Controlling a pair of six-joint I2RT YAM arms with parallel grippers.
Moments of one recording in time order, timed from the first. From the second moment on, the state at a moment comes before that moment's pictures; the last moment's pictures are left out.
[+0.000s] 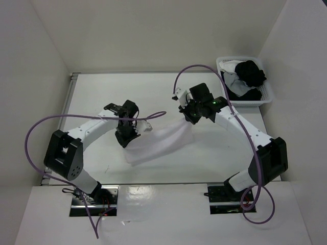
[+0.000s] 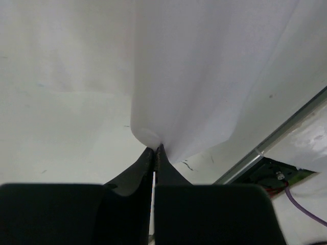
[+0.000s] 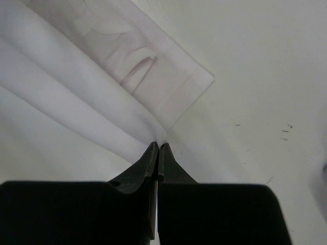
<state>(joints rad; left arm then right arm) -0.47 1.58 1.14 -1.06 0.14 0.57 0.50 1.47 1.25 -0.69 -0.17 -0.41</state>
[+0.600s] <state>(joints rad) -0.45 1.20 1.19 -1.04 -0.01 0.54 0.50 1.34 1.24 -0.70 -0.17 -0.40</state>
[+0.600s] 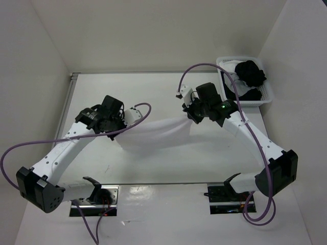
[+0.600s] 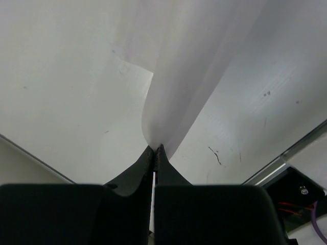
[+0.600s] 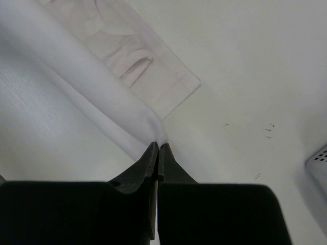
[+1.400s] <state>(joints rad) -0.45 1.28 1.10 -1.02 0.03 0.57 0.53 1.46 1.24 -0.66 -0.13 -0.41</state>
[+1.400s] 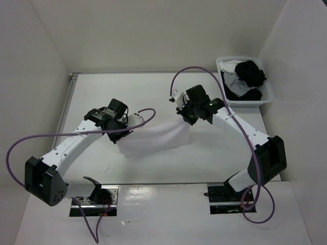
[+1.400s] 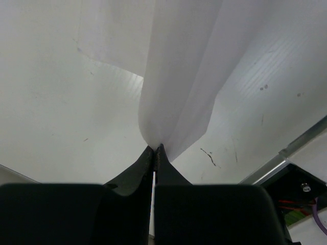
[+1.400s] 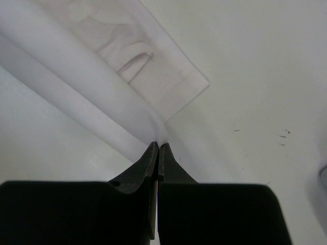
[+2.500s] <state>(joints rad) -0.31 1.68 1.21 -0.73 -0.02 0.57 0.40 1.84 1.41 -0.53 -0.15 -0.44</state>
